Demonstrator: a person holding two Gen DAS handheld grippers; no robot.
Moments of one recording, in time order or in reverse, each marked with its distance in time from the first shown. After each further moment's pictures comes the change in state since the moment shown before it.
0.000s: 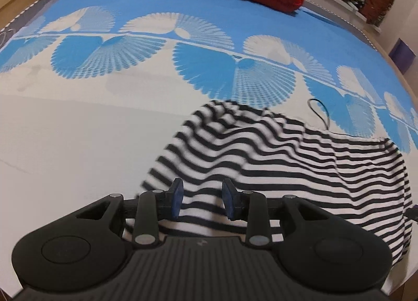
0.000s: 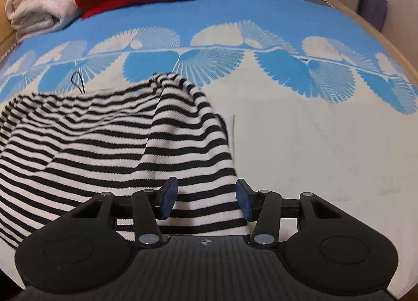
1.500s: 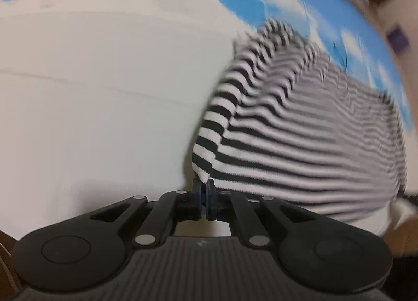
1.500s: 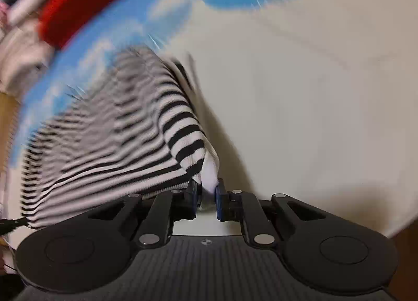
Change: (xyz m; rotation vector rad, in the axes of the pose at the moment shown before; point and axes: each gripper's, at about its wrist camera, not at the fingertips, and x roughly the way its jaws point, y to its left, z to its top) left arm -0.025 0.103 -0.073 -0.016 0.259 -0.103; right arm -0.020 -0.080 -0.070 0.422 0.219 0.180
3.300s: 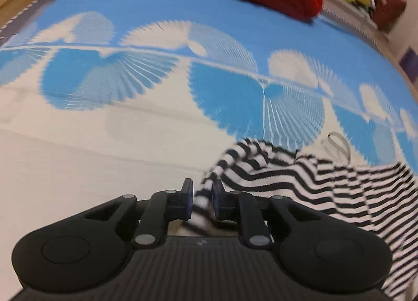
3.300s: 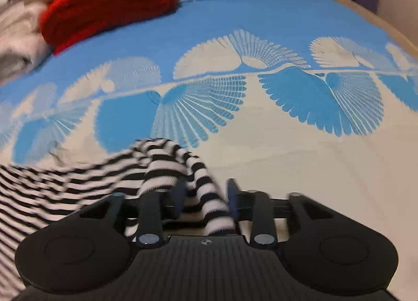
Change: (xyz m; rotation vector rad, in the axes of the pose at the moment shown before) left arm 0.033 -0.060 0.152 -0.014 -0.265 0.116; right arm 0.064 0.111 0.128 -0.244 -0.279 -0.072
